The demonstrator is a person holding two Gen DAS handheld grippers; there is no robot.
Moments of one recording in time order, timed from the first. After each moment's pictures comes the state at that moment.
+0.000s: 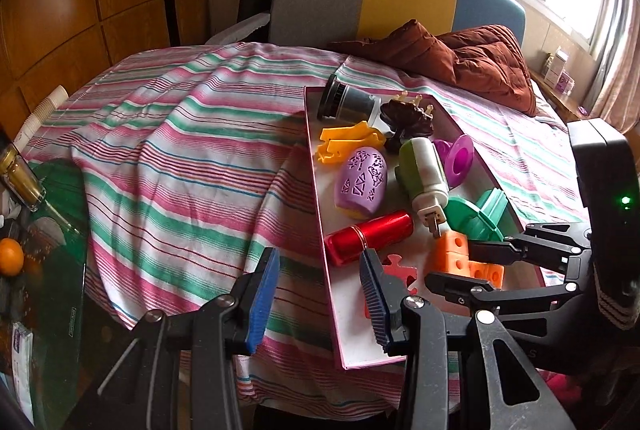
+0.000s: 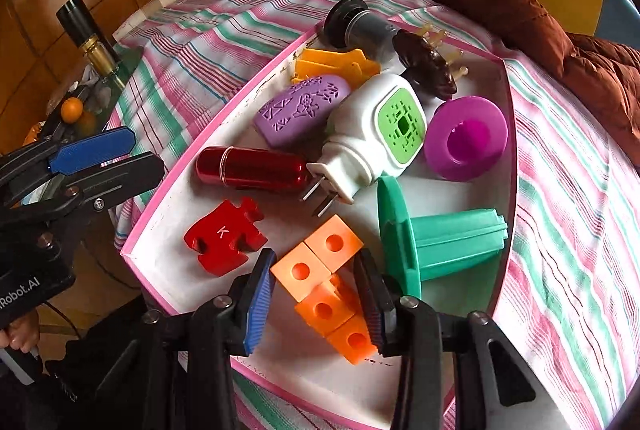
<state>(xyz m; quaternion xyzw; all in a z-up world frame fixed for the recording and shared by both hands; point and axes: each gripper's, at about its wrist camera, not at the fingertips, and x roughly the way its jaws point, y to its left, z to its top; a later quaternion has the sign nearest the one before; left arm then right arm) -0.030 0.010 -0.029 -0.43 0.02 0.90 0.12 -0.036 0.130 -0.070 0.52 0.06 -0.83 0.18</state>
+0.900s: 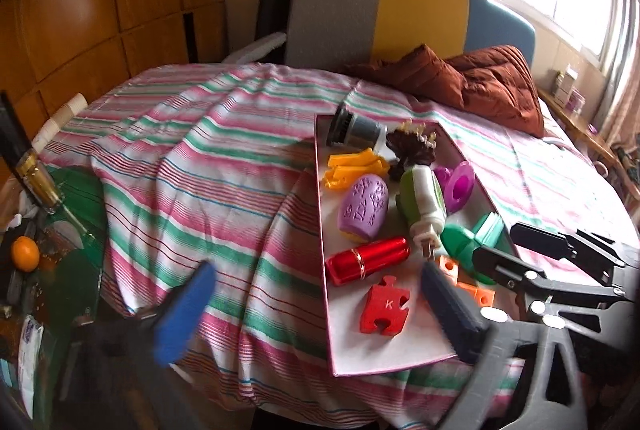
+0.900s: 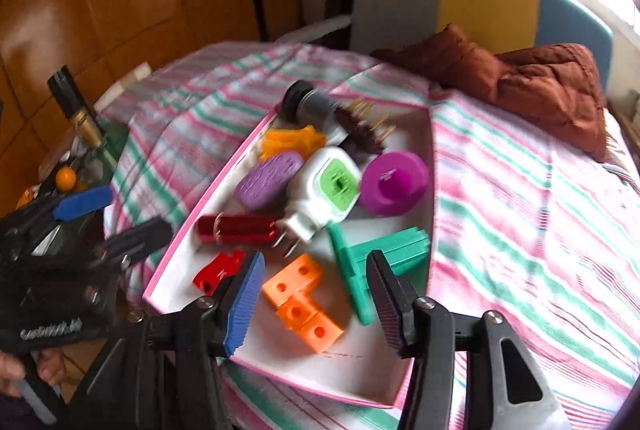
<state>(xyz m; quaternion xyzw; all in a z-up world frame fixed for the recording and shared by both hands) -0.019 0.014 -0.007 -0.39 0.00 0.92 0.09 -0.006 0.167 -0.024 0.42 0.00 -0.90 0.11</state>
